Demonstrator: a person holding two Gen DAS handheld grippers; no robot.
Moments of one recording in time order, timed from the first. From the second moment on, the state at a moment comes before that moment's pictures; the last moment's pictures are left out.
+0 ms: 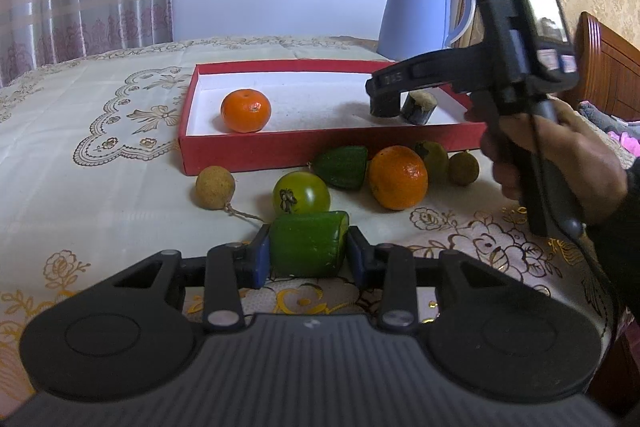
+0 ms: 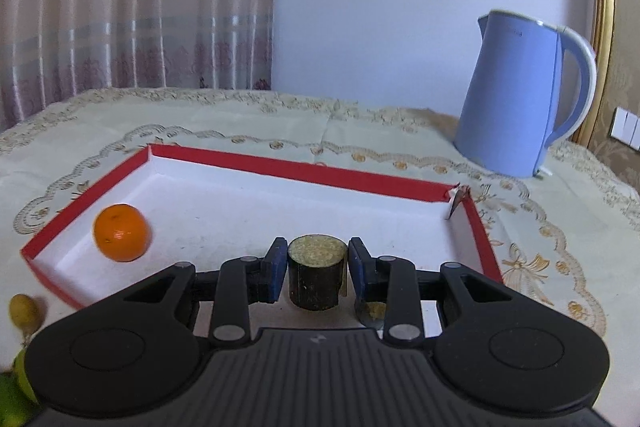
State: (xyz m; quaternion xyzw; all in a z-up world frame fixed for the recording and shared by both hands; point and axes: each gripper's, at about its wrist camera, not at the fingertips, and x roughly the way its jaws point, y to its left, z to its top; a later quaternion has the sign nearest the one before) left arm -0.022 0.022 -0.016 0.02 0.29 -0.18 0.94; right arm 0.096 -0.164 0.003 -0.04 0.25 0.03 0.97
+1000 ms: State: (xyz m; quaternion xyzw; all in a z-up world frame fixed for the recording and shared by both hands) left arm -0.025 0.025 -0.015 0.01 0.29 -0.17 0.94; right arm -0.010 -0.236 -0.004 0.05 0.21 -0.05 0.98
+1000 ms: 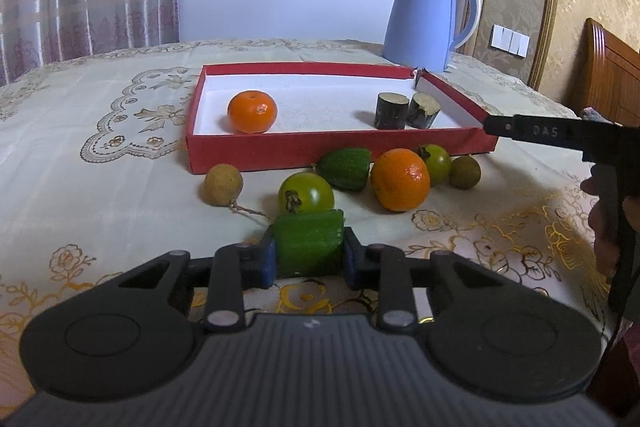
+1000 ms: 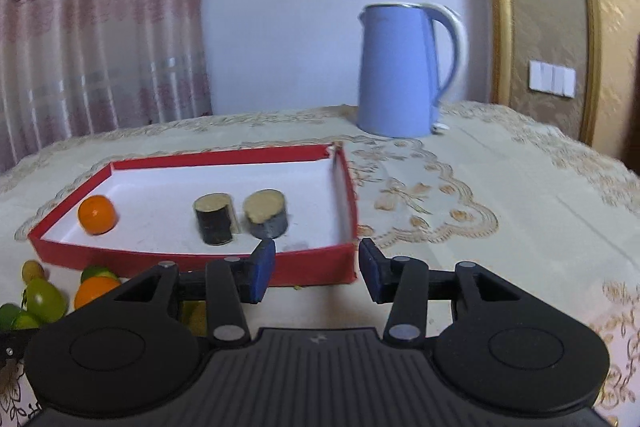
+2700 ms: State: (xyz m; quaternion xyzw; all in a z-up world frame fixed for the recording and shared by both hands) left arm 0.114 -0.041 0.022 0.04 0.29 -0.13 0.95; right arm -0.002 -0.234 -0.011 0.03 0.24 -0.07 0.97
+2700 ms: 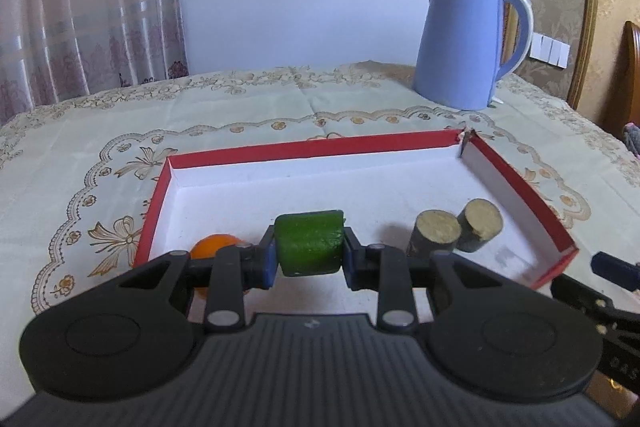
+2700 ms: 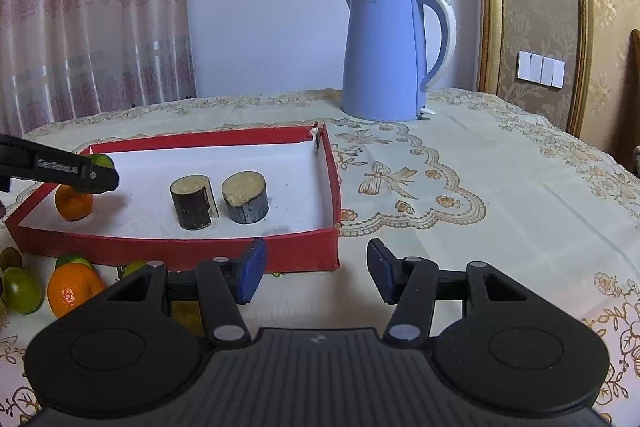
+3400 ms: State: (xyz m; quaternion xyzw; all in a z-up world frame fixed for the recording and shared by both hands) left arm 0.135 -0.045 0.003 0.04 0.31 -0.11 0.94; right arm 0.002 -0.236 -0.014 0.03 0.25 -0.07 0.97
